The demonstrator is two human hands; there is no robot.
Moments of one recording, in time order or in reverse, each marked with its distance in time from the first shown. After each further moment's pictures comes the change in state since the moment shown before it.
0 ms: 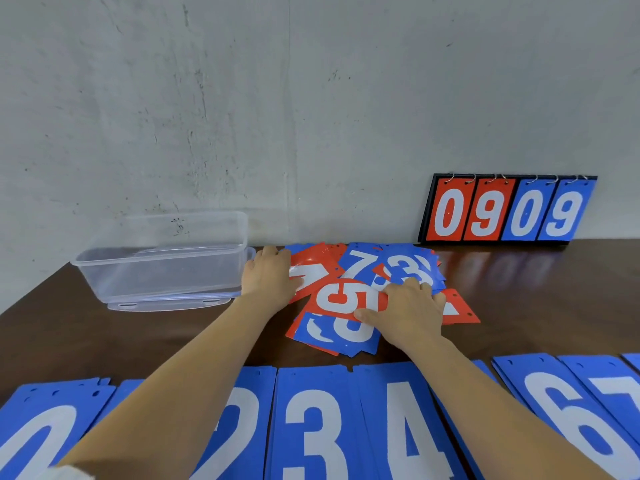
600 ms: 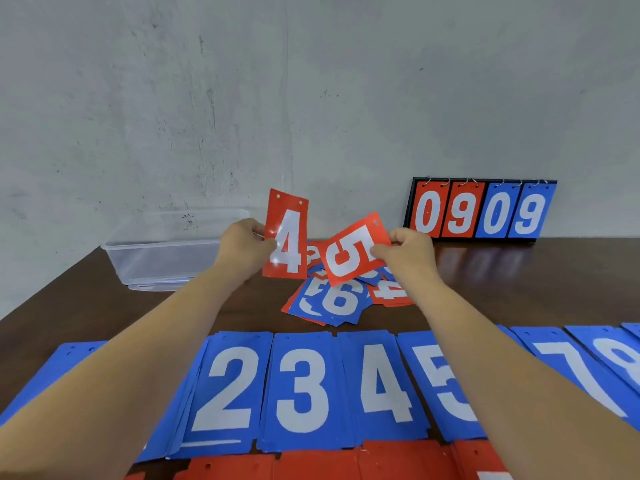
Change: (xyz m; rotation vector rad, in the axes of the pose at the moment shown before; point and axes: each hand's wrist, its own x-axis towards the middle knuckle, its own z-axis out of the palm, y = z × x) left_hand -0.054 0.002 -0.088 -0.714 0.140 -0.191; right_hand -0.024 0.014 -0.070 1.048 0.182 -0.039
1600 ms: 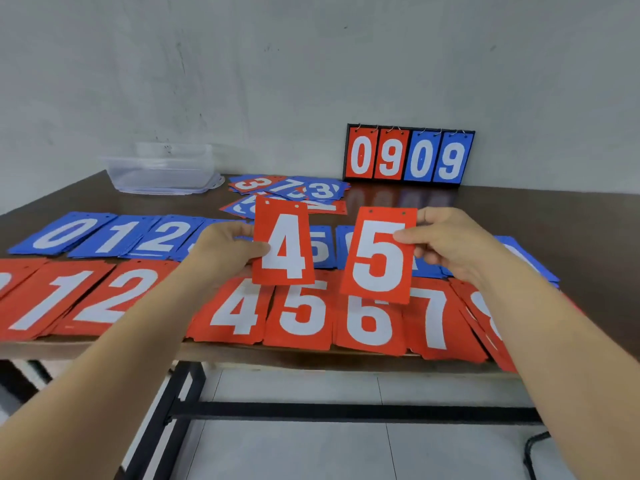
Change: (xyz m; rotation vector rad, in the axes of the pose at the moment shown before) left_hand -0.302 0.116 0.064 -0.367 -0.127 -0.342; right_hand -0.149 0.064 -0.281 0.069 -0.353 0.184
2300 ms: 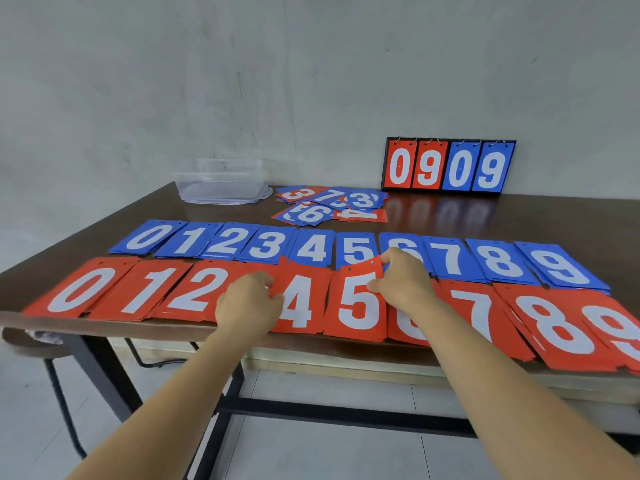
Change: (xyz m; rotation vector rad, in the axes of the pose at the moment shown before) left_hand -0.049 -0.054 -0.038 0.827 0.246 0.053; right_hand -0.011 0.026 0.123 -0.584 0.086 -0.148
